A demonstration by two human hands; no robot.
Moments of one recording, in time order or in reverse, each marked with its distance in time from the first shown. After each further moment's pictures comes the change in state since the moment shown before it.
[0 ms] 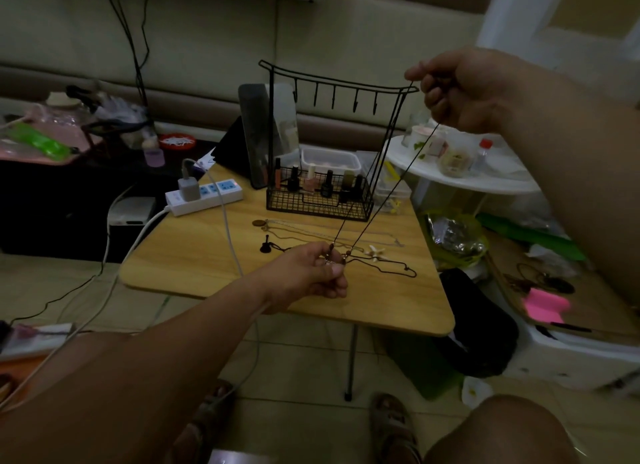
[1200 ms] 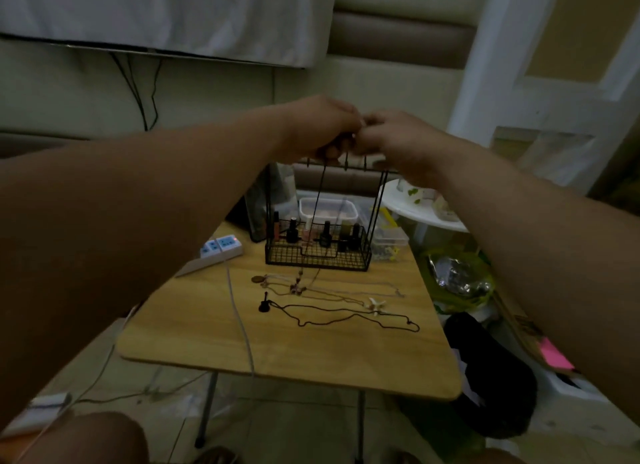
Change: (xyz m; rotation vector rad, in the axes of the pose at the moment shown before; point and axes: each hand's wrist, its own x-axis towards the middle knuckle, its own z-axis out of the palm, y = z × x) left_hand 0.061 0.285 -0.002 0.719 0.194 0.262; right_hand 0.015 -0.015 0.050 -0.357 -0.063 -0.293
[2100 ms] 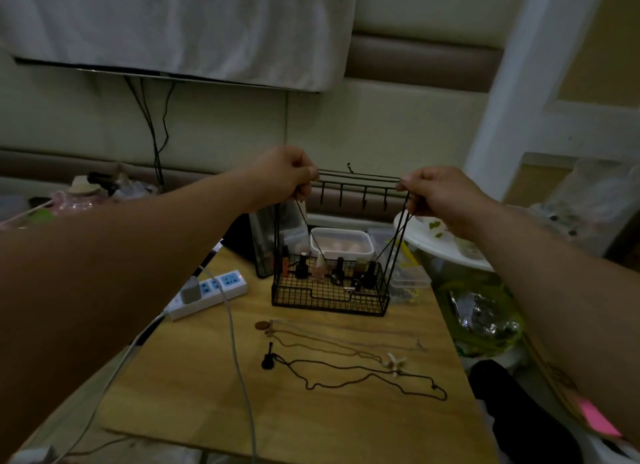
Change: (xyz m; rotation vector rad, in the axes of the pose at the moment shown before) left_hand 0.041 -0.093 -0.053 0.105 0.267 -0.092; right_hand 0.067 0.078 -0.029 0.102 0.179 0.072
